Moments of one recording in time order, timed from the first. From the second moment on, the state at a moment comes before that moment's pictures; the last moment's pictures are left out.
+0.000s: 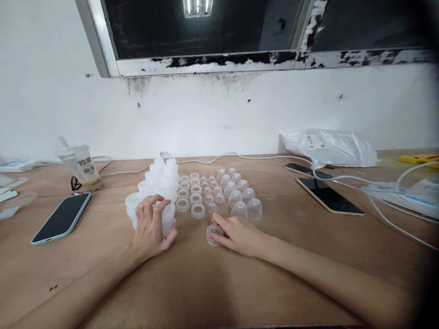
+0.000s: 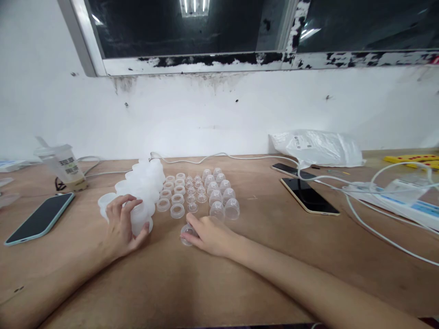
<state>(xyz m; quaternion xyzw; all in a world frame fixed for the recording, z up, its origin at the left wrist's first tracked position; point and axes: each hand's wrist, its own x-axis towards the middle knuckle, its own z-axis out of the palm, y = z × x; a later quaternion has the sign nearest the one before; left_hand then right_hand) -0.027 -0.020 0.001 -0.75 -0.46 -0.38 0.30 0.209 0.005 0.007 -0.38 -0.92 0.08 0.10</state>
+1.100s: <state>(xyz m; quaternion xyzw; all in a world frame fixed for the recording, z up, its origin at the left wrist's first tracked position) 0.042 -0.032 -0.009 -0.87 -0.43 -0.23 0.00 0.197 0.005 0.005 -0.37 -0.91 0.13 0.15</state>
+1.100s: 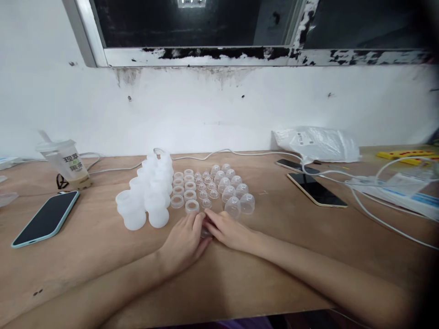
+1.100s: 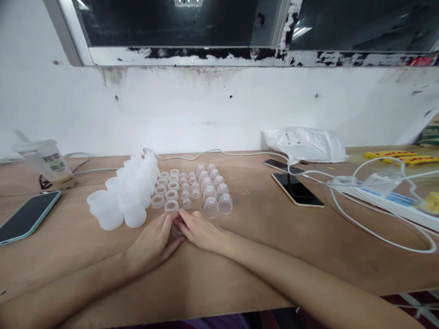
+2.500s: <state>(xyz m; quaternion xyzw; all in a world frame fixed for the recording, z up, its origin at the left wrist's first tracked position) 0.021 -0.027 0.008 -0.82 -0.52 -0.07 0.24 0.205 -0.008 0.006 -0.48 -0.87 -0.04 0.12</state>
